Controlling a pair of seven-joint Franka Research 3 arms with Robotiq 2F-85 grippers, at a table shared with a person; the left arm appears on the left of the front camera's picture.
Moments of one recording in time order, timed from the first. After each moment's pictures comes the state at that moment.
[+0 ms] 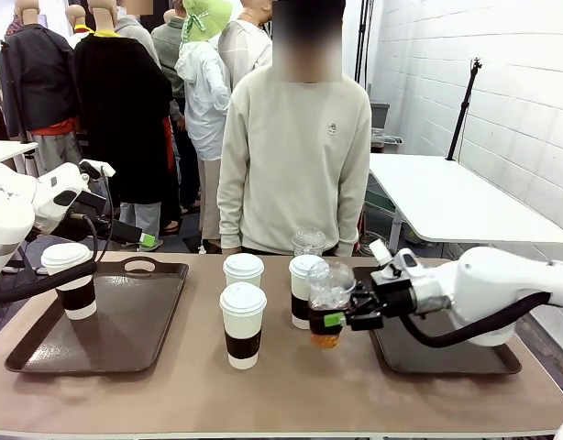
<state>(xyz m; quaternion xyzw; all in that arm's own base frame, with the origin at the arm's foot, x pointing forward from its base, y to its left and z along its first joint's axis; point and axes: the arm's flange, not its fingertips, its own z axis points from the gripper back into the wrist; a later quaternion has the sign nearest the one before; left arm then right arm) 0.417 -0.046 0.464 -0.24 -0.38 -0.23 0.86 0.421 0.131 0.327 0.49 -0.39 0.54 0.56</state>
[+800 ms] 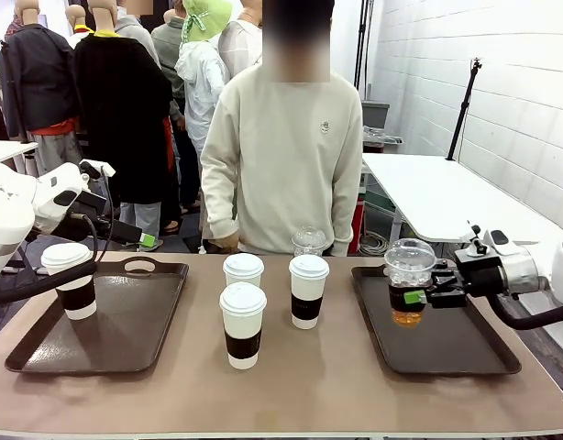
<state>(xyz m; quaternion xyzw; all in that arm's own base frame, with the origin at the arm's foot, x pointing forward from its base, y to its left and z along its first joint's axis) 0.417 -0.046 0.464 -0.24 -0.38 -0.23 0.86 0.417 -0.022 0.362 0.39 -0.42 0.51 0.65</state>
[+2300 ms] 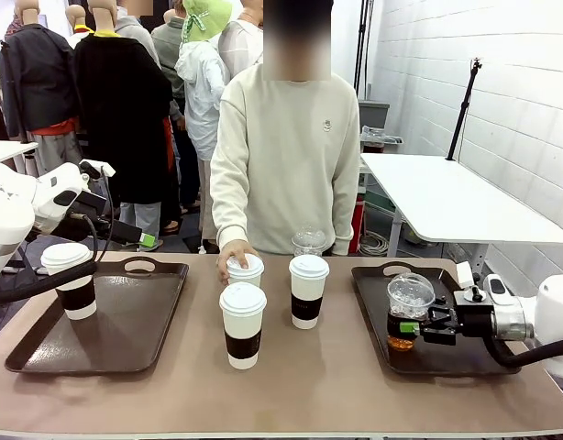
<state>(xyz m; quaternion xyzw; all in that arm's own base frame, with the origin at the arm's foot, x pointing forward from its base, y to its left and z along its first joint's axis) 0.417 -0.046 0.464 -0.24 -0.38 -0.23 0.86 0.426 -0.037 0.254 0.39 -0.48 0.47 0.63</state>
